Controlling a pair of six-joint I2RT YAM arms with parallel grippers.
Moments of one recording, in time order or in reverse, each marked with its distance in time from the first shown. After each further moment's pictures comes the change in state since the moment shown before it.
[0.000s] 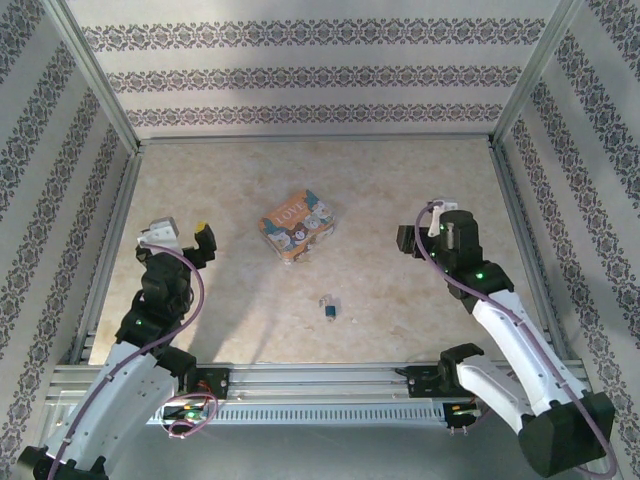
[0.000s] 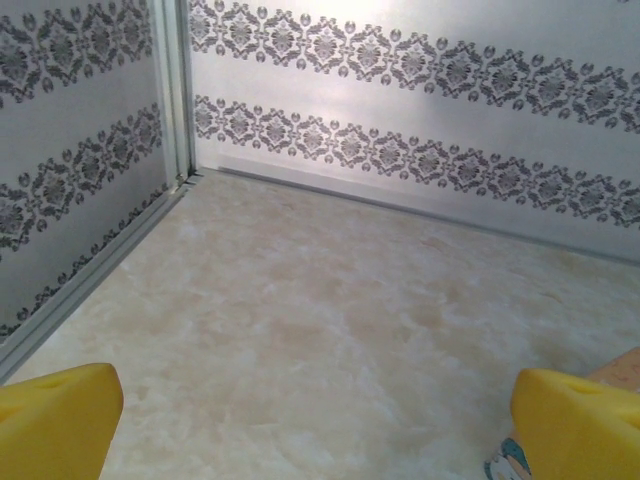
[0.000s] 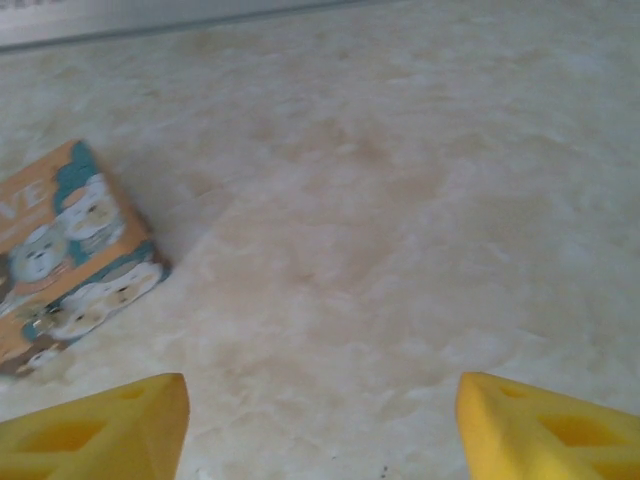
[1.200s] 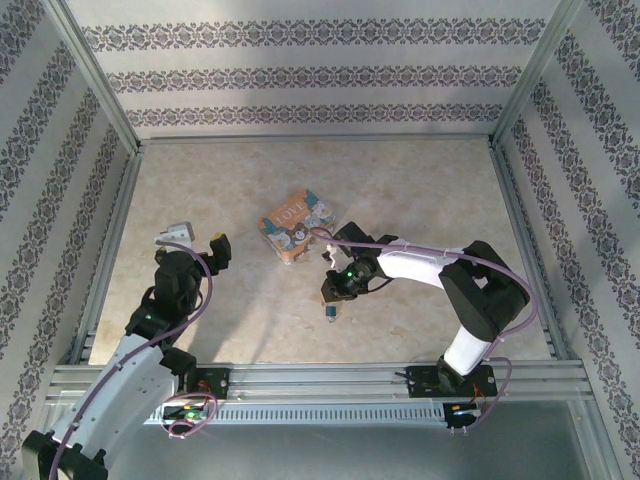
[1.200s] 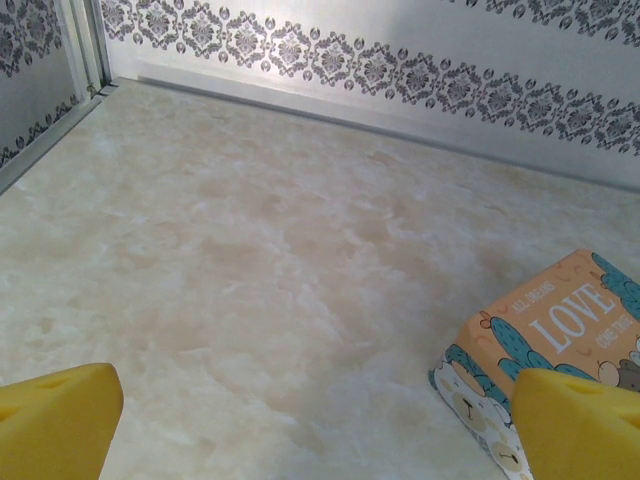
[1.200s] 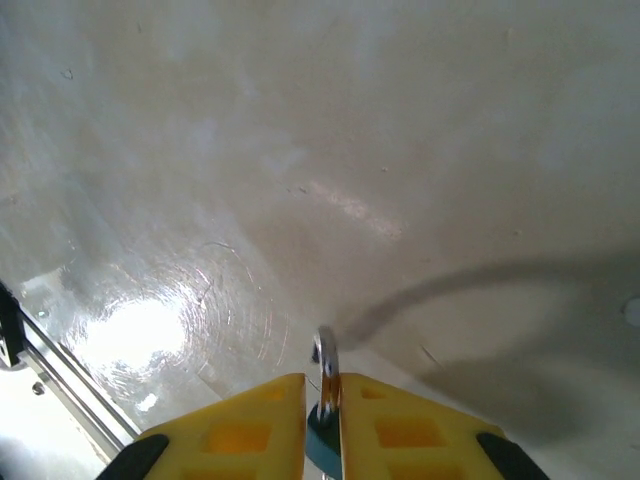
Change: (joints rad) left arm 0.000 0.059 -0.055 0.002 0.173 -0.089; right arm 0.449 0.825 0.224 -0.074 -0.567 0.188
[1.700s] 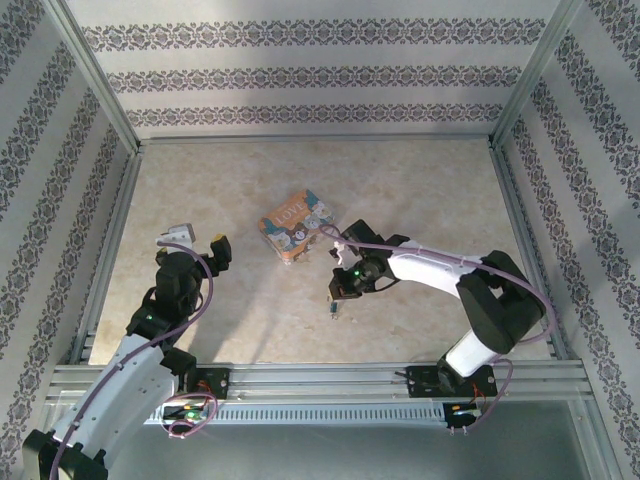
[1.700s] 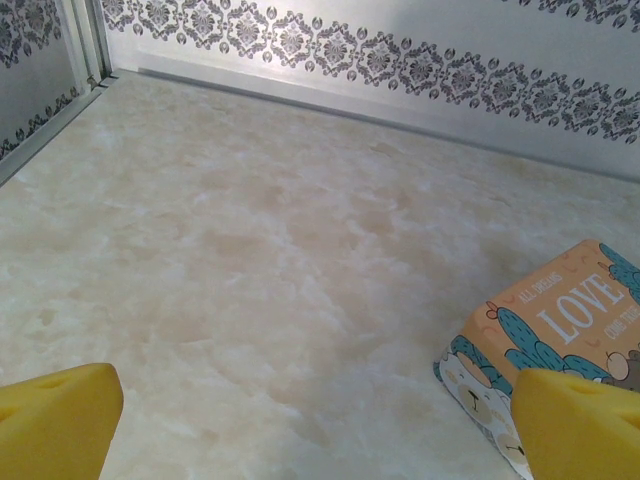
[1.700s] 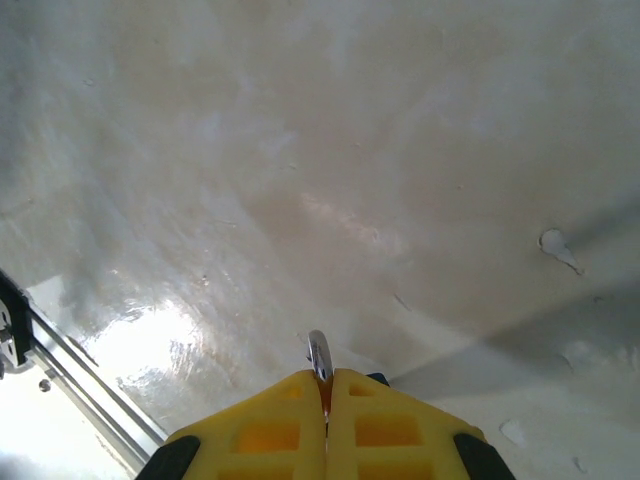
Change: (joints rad) left arm 0.000 0.003 -0.015 0.001 0.001 -0.001; right arm -0.019 -0.084 -0.029 -0.034 0.024 0.004
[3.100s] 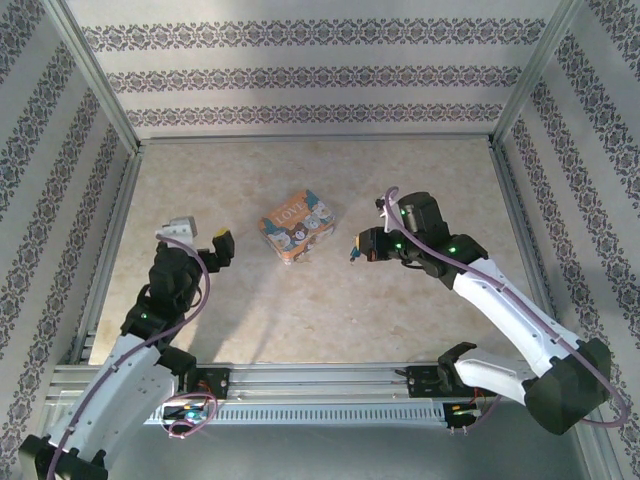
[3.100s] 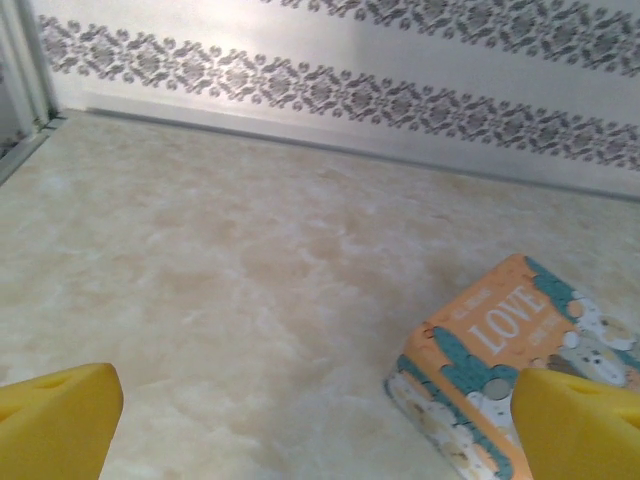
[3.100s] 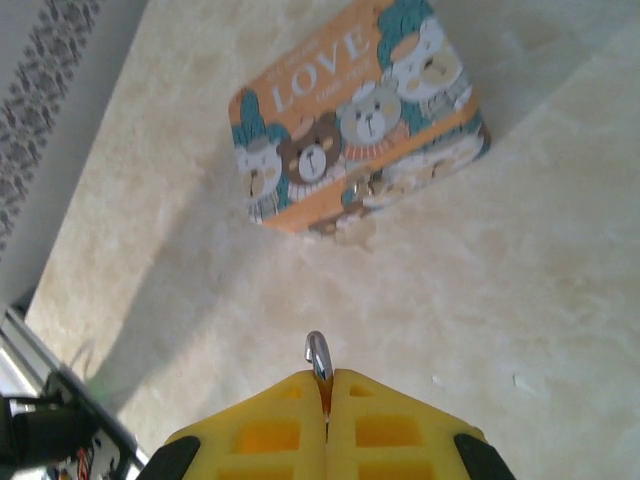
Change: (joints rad) left arm 0.000 -0.021 0.054 -0.012 0.076 0.050; right arm -0.167 -0.509 0.047 -0.041 0.155 0.003
